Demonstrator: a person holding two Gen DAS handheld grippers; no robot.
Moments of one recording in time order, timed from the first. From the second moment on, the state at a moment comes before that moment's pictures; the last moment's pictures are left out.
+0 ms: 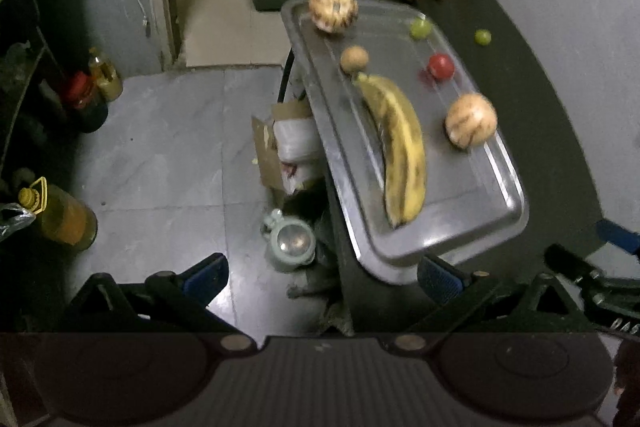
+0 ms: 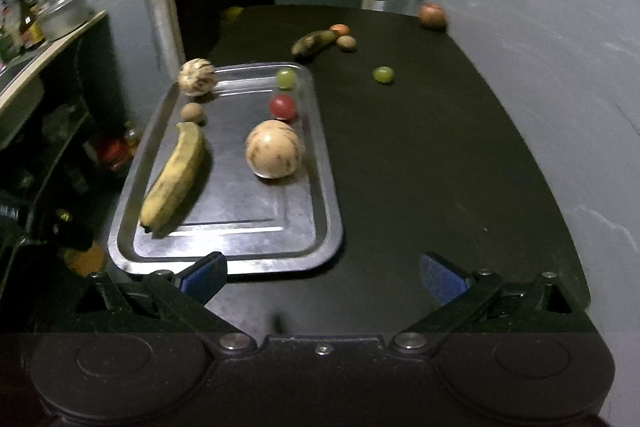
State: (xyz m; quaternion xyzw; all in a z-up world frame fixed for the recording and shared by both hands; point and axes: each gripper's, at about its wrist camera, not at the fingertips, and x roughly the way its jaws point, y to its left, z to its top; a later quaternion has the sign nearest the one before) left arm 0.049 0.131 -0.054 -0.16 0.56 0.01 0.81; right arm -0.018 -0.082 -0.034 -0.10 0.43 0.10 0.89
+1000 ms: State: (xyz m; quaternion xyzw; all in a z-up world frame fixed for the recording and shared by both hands) left arm 0.085 0.150 0.014 -0.20 0.48 -0.04 0.85; right arm 0.051 -0.097 0.191 -0.15 0.23 0.11 0.96
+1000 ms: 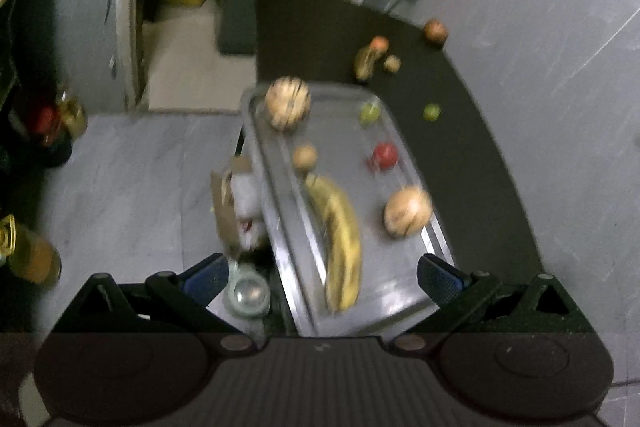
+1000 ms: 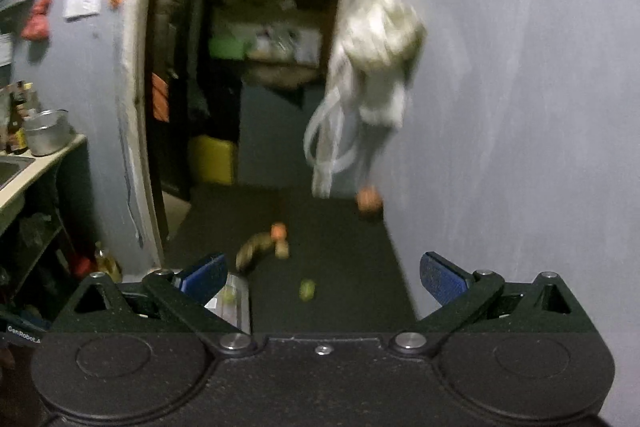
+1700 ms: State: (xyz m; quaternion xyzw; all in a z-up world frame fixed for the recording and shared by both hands) left arm 0.184 0.186 0.099 -0.13 0.37 0.01 0.92; right arm 0.228 -0.090 0.213 -0.24 0.16 0.24 0.93
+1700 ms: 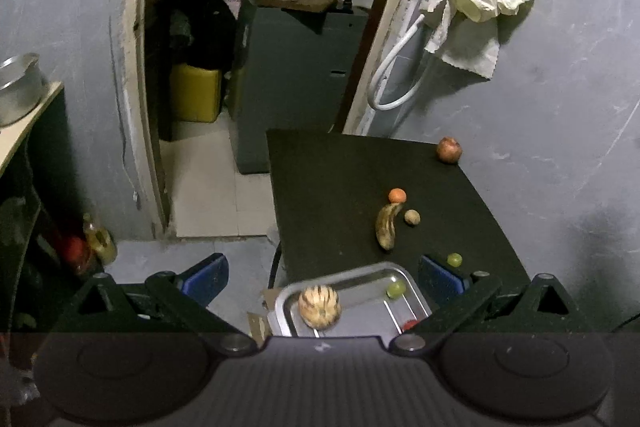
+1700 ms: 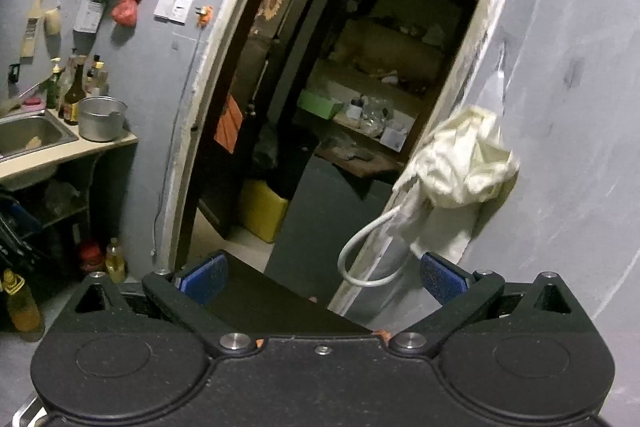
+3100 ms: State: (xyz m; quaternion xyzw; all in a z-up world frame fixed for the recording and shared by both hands) left arm 0.444 0.054 -0.072 0.09 0.49 -0.18 0.85; right arm 0.429 -0.085 -0.084 -0.16 0.39 0.42 0.80
